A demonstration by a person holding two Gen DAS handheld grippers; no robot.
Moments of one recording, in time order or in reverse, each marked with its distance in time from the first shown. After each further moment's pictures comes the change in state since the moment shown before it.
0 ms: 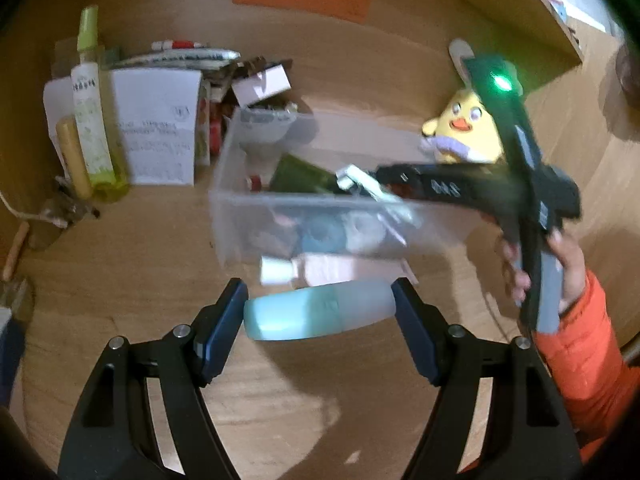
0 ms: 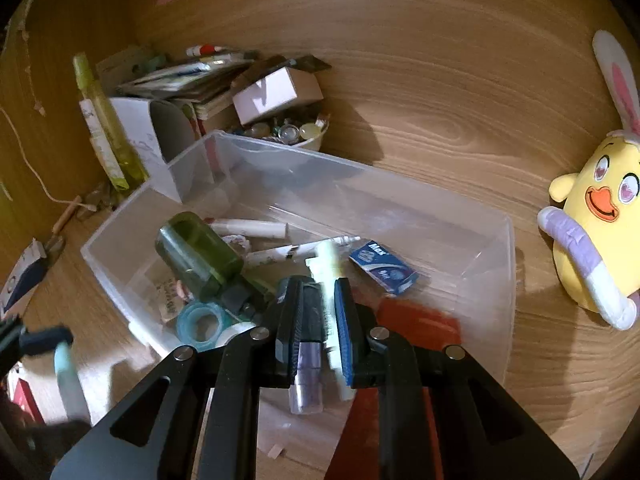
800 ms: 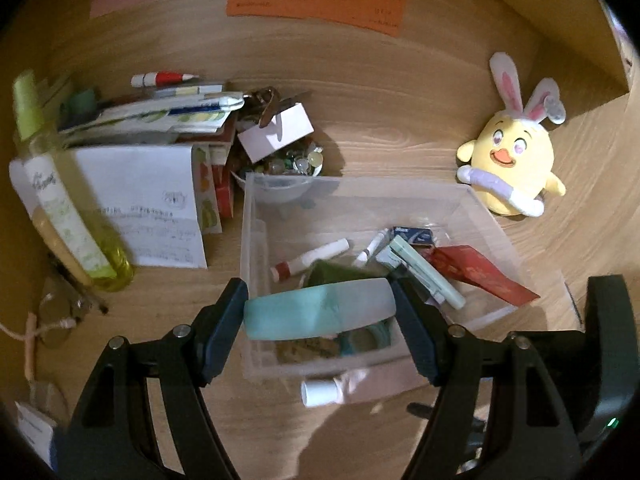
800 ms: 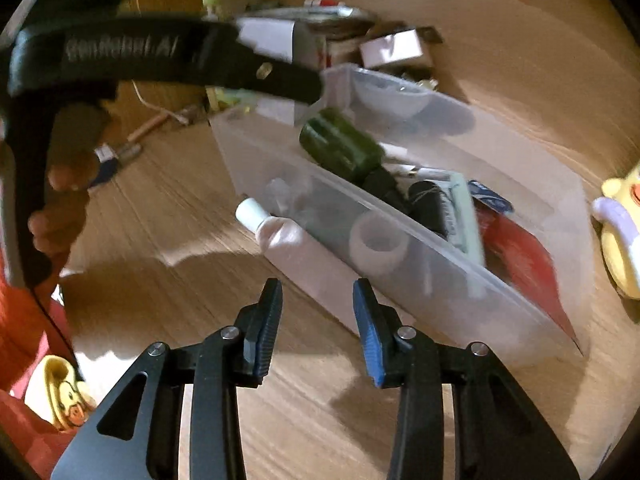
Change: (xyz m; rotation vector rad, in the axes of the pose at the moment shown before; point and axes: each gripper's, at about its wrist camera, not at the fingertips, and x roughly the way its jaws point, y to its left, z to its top) left arm 0.051 0.021 0.093 0.039 0.059 0.060; right arm 0.003 0.064 -0.056 -0.219 0.109 0.139
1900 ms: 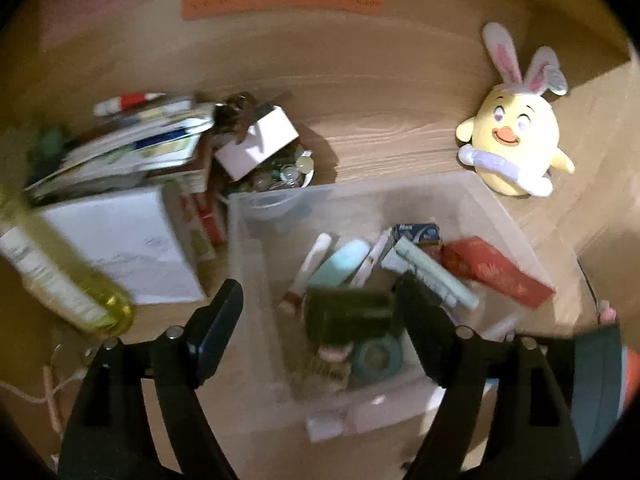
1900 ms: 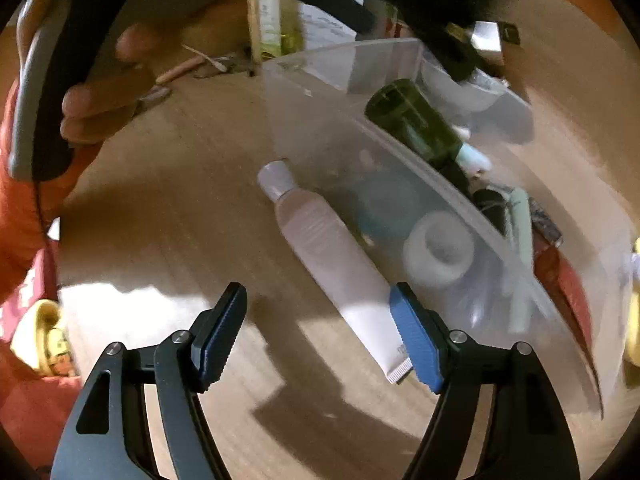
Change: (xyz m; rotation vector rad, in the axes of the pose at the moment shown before) left arm 0.012 -0.004 0.018 0.119 0.051 0.015; right arm 0.002 -0.001 0.001 -0.155 0.105 0.107
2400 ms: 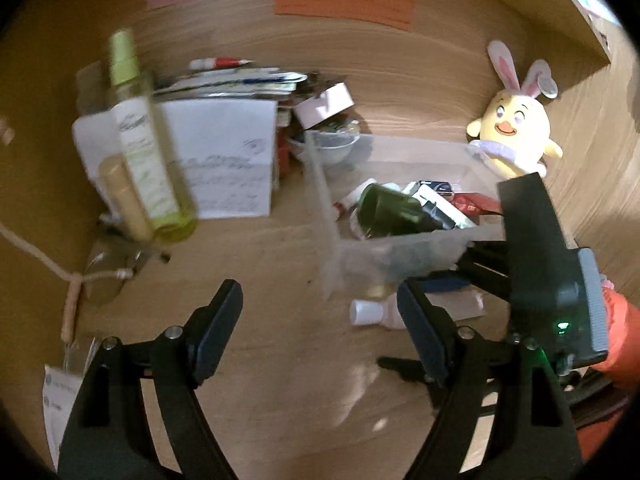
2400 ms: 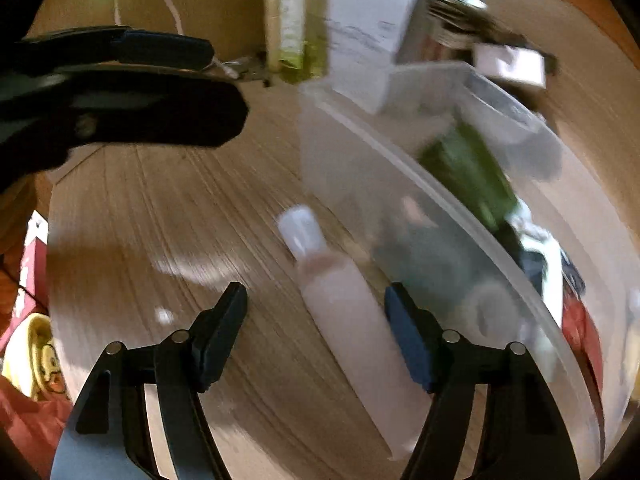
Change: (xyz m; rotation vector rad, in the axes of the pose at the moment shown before) left arm -0.062 0.038 -0.093 -0.103 -0.064 0.043; right arm 0.040 0.027 0.039 -0.084 -0.030 -0.051
